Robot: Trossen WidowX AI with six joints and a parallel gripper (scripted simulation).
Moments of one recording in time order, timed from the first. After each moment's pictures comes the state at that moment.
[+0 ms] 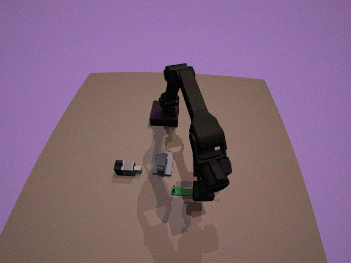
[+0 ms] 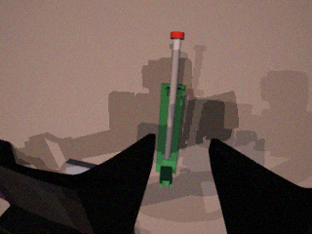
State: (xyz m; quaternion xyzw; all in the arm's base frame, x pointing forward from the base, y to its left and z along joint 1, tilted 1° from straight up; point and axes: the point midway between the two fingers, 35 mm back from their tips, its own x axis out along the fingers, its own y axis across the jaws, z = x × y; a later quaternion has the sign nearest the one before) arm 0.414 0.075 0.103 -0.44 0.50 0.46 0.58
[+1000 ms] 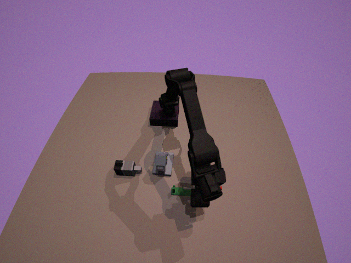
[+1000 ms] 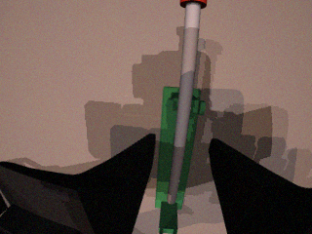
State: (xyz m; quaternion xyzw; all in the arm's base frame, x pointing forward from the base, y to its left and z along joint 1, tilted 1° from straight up) arm 0.413 0.074 0.031 -0.44 0.51 0.47 0.57
